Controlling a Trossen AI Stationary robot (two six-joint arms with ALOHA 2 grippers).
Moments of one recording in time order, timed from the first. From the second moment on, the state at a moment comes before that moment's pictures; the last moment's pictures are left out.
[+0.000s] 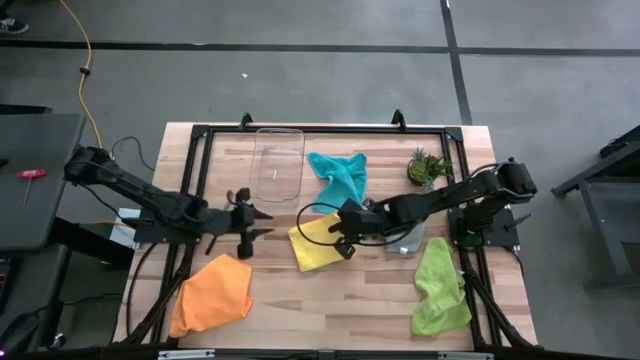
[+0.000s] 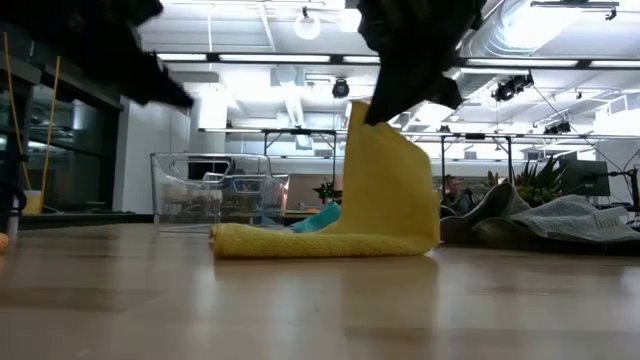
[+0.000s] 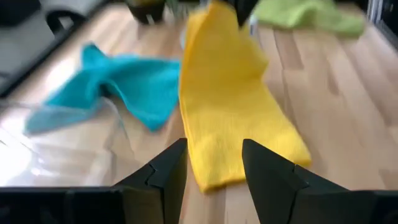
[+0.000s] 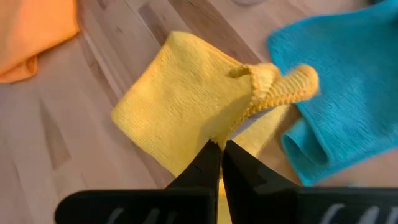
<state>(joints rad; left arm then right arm) -0.26 0.92 0.43 -0.08 -0.47 -0.22 0.21 1.65 1.21 -0.53 0.23 0.77</state>
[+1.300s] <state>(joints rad) -0.26 1.24 0.42 0.01 -0.46 -0.31 0.19 1.80 1.21 -0.23 0.19 0.77</state>
